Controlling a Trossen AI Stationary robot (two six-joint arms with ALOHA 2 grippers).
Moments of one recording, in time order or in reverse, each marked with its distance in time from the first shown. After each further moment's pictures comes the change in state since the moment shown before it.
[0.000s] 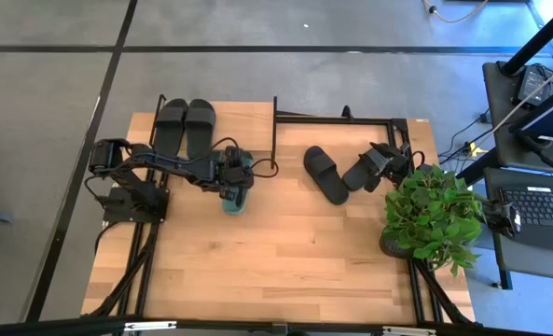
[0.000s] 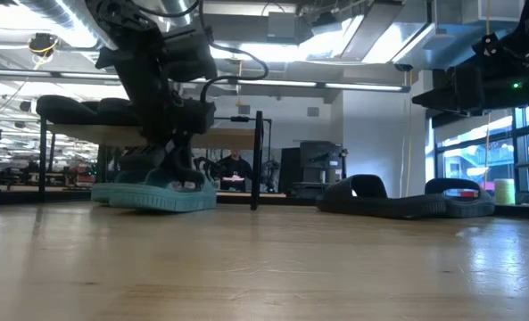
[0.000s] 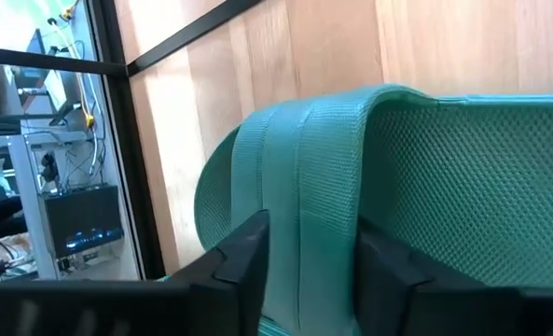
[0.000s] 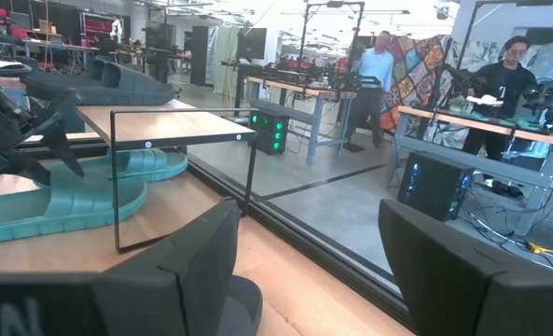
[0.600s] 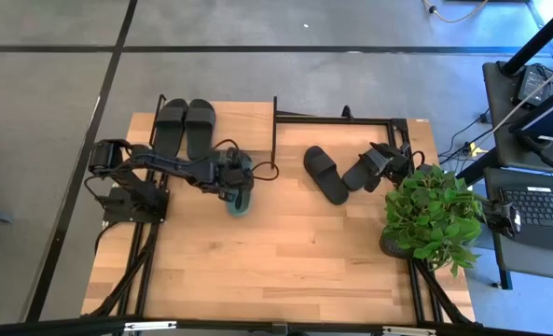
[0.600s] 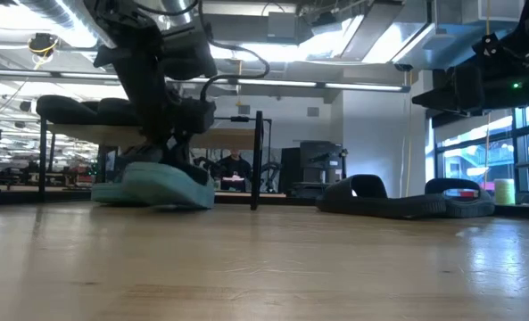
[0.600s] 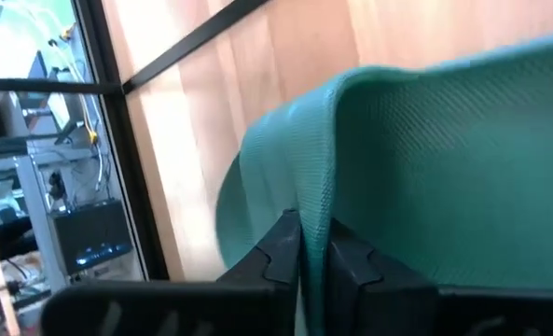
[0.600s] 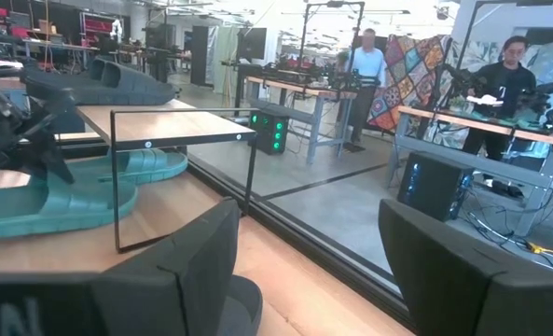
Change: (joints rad) left arm -0.016 0.000 0.000 0.000 0.005 0.046; right arm 0.000 0.000 0.000 0.000 0.000 0.000
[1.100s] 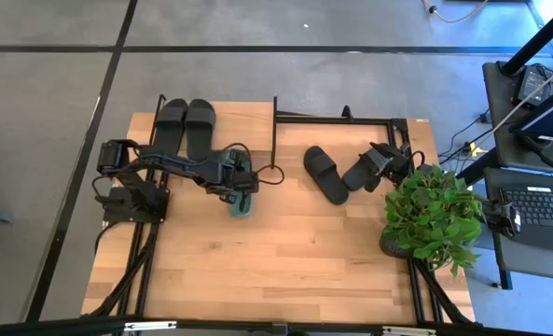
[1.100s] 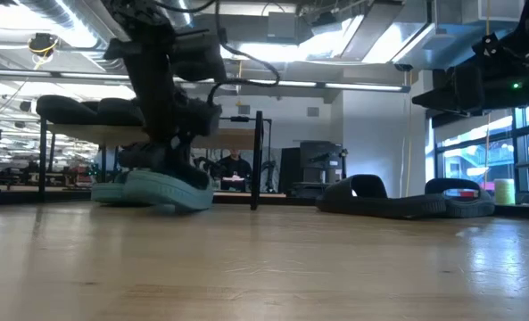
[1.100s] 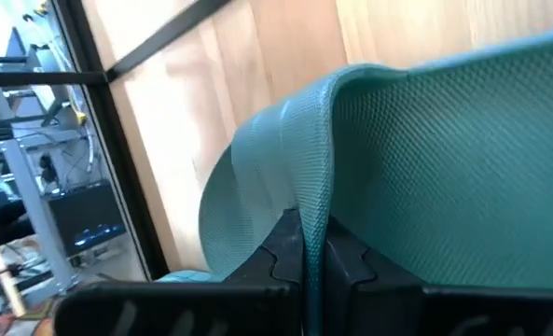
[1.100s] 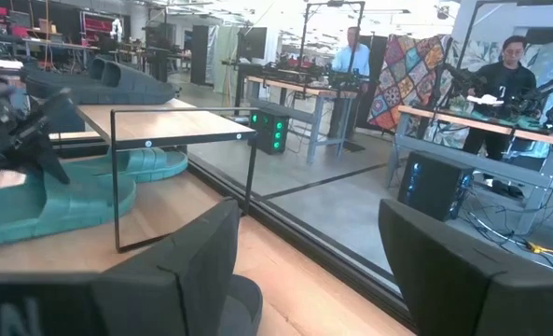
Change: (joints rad) left arm -0.029 0.071 0.104 -0.158 -0.015 -0.065; right arm 0.000 0.000 0.000 -0.001 0.000 0.000
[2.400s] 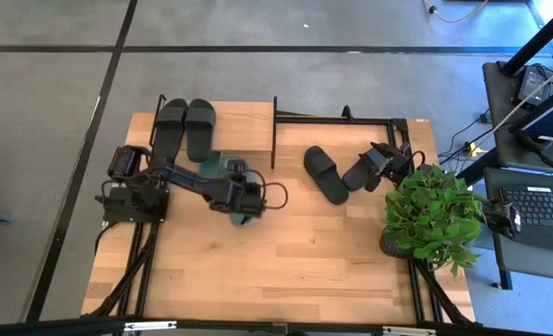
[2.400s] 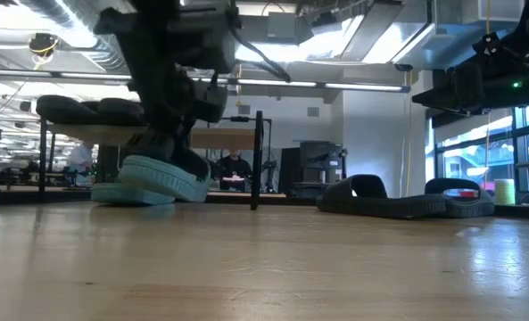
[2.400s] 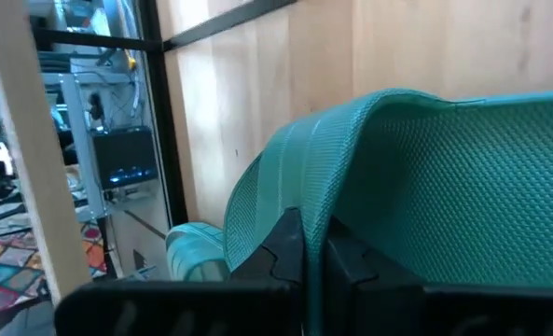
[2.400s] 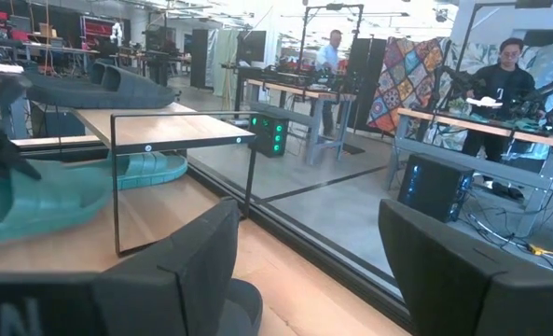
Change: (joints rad) left arm -0.181 0.115 0.161 -0.267 -0.203 -0.431; right arm 0.000 0.000 0.000 0.009 0.000 -0.001
